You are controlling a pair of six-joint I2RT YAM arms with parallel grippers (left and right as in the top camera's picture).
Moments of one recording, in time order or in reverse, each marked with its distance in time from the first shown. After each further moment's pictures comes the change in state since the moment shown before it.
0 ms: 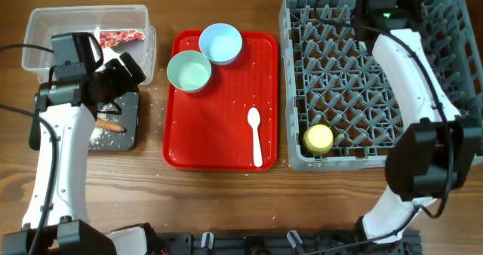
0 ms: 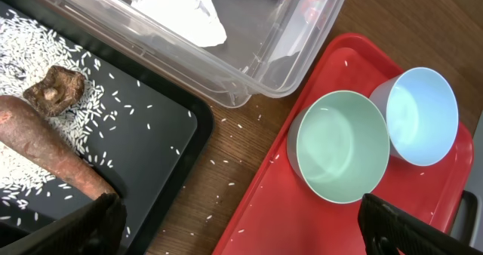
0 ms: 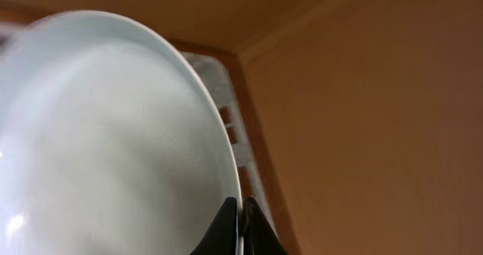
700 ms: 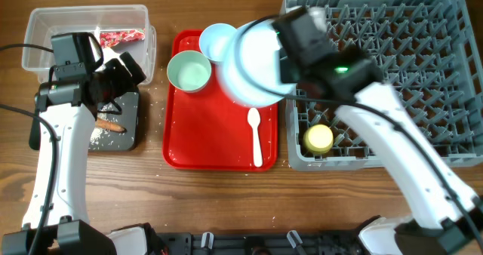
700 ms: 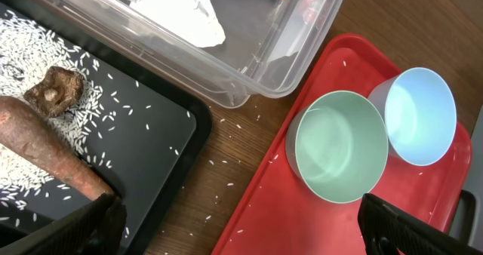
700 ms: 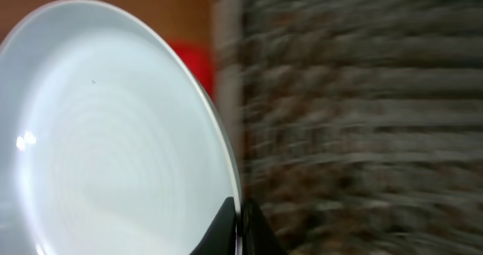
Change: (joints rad) left arm 0.000 0.000 0.000 0.002 0.003 0.000; right arm 0.450 -0.348 0.001 -0.628 -0.430 0.829
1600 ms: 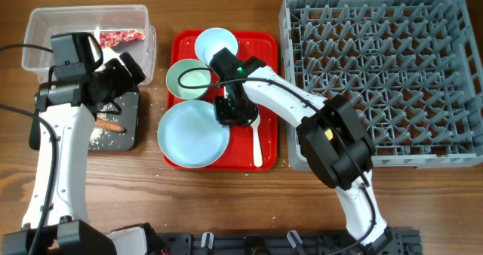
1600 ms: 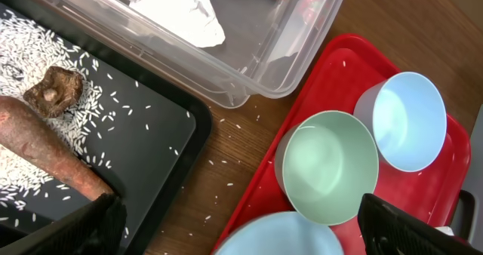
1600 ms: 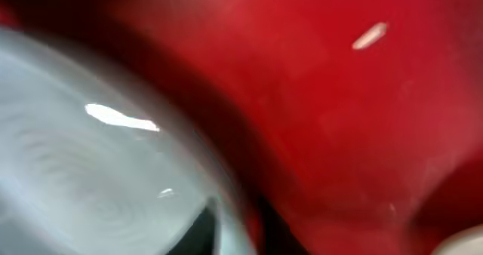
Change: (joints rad) left arm 0.000 0.000 0.000 0.000 0.003 0.000; right arm 0.153 0.668 0.006 0.157 -0.816 0.142
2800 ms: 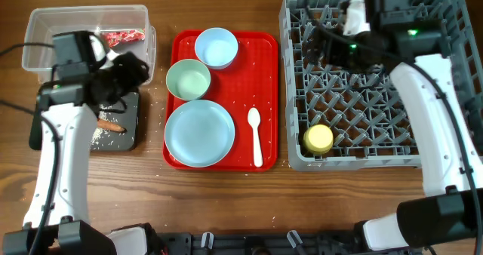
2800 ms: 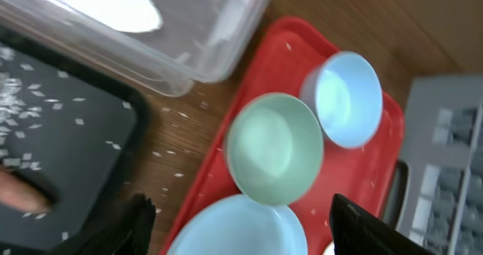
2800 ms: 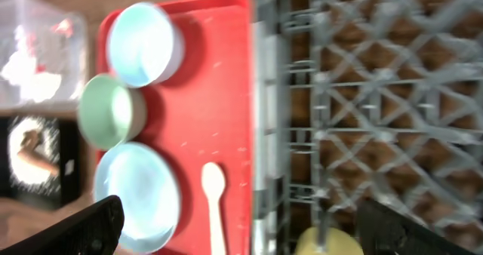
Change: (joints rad) left arm -0.031 0.000 0.000 0.026 0.151 -0.018; right arm -0.513 -0.593 -0.001 -0.180 0.044 -0.291
